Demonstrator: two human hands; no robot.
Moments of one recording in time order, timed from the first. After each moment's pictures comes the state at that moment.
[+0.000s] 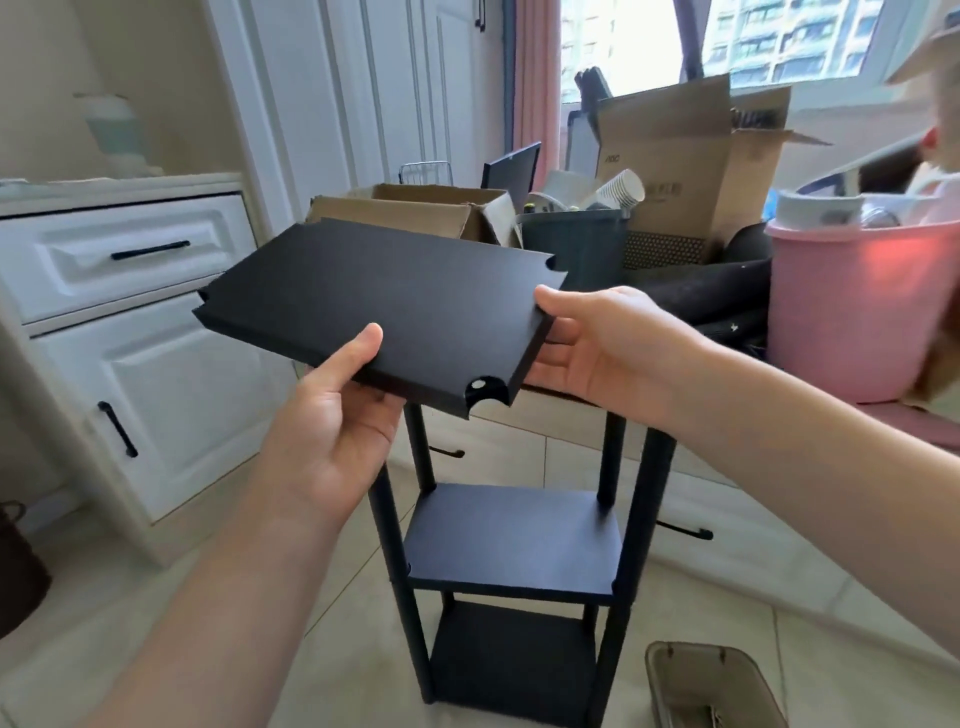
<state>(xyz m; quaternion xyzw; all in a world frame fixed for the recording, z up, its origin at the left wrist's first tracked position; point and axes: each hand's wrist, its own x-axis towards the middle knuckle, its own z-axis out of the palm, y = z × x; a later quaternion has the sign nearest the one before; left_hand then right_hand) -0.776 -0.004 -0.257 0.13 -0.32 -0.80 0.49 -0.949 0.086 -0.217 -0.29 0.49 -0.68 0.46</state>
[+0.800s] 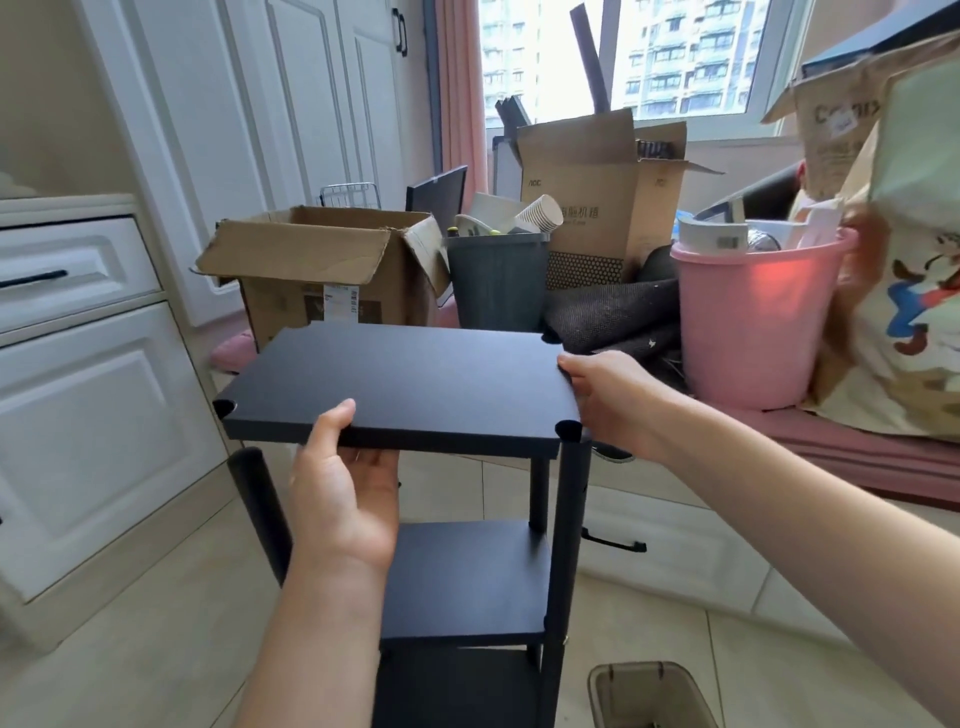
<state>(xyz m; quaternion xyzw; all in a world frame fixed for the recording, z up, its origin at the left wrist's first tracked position) -0.860 0.011 -0.296 0.21 -0.21 -0.79 0.54 -1.061 0.095 -0.268 -0.22 0.65 -0.64 0.34</state>
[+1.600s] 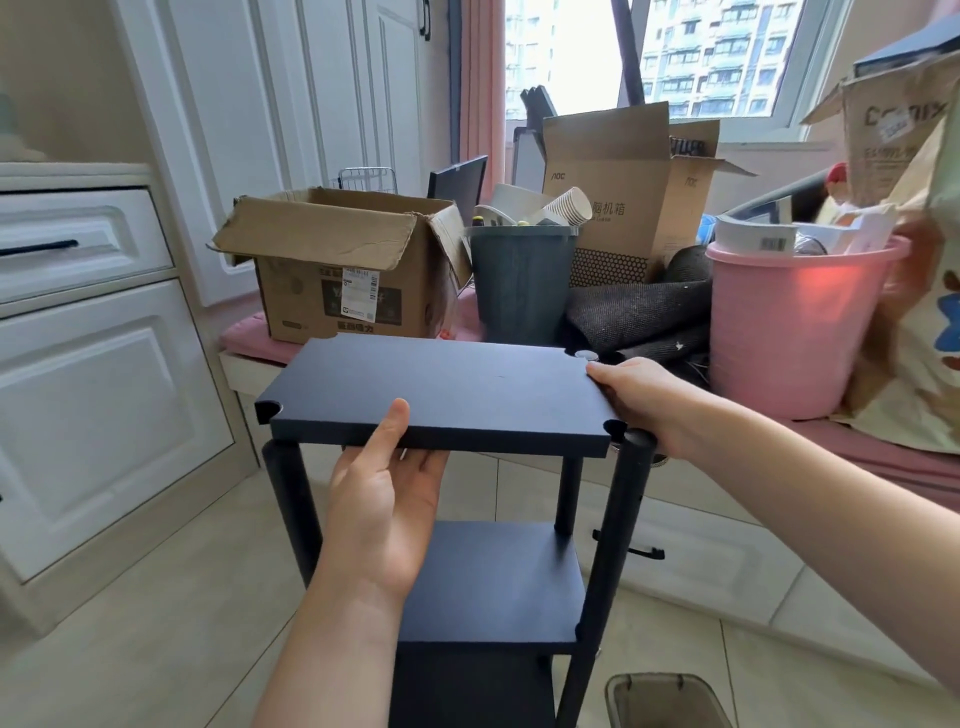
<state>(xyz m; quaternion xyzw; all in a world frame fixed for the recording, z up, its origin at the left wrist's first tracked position) -0.851 -0.010 -0.316 0.14 -0.25 -0.83 0.48 -1.076 0.062 -0.285 -0.22 0.73 -0.57 0.31</state>
